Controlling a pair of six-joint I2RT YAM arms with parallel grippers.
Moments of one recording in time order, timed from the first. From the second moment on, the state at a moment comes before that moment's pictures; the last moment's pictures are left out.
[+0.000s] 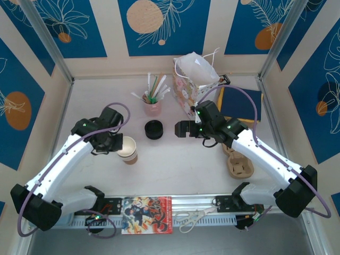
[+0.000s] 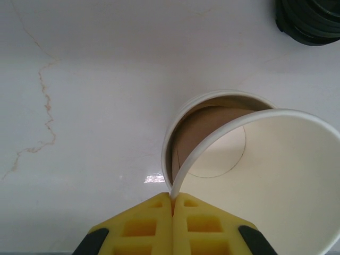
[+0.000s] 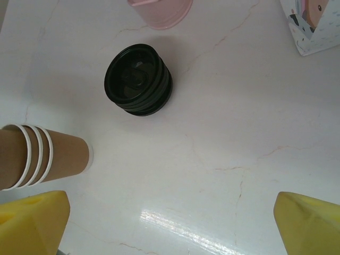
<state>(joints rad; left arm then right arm) -0.48 1.14 1.14 -1.28 -0.12 -0.50 0.68 1.22 1.11 -0.74 -0.06 0.56</state>
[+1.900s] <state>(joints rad) -0.92 1.67 1.39 -0.96 -0.01 -0.63 0.51 0.93 0.98 -0.85 -0.03 0.57</state>
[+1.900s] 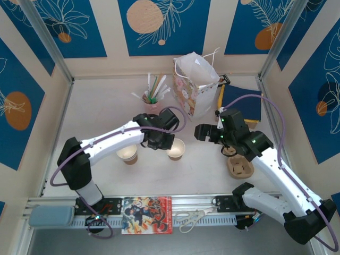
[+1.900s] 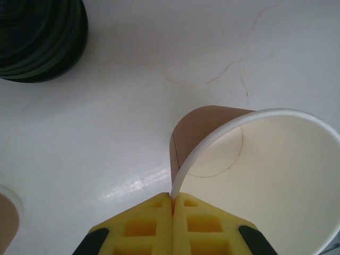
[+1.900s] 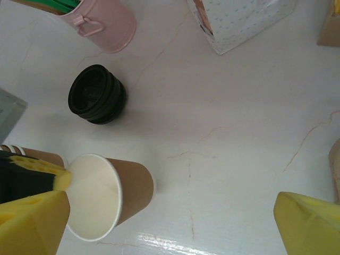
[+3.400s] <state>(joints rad) -0.89 1.70 1.38 -0.96 0.01 -0.62 0.58 0.96 0.97 -0.84 -0.07 0.57</state>
